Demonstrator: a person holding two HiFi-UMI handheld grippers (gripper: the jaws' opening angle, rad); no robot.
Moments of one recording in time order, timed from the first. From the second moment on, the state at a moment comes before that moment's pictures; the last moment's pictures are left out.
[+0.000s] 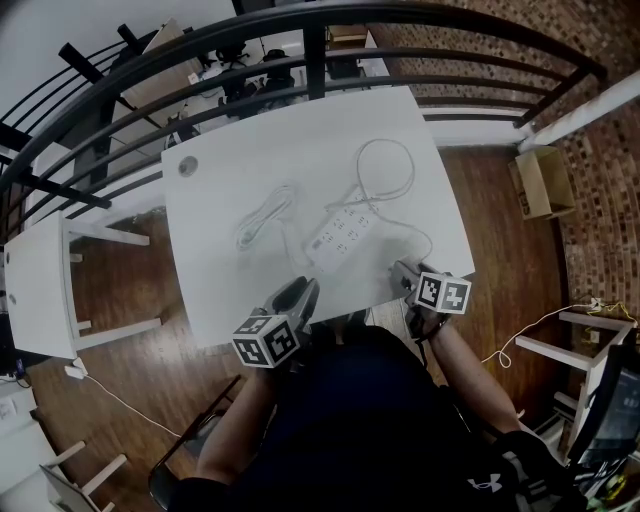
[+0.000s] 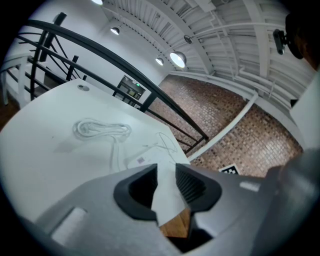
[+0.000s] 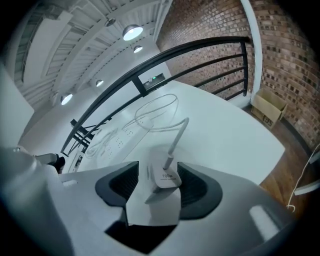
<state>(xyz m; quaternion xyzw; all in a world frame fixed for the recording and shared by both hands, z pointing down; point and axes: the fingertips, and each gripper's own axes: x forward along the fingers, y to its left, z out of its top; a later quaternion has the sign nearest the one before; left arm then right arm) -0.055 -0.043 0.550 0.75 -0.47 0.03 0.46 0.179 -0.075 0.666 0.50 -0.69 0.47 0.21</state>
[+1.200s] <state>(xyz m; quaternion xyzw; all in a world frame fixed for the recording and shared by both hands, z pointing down) -0.051 -0.056 0.468 0.83 -0.49 0.04 0.27 0.115 -0.106 0.475 0.46 -0.83 0.29 0.09</state>
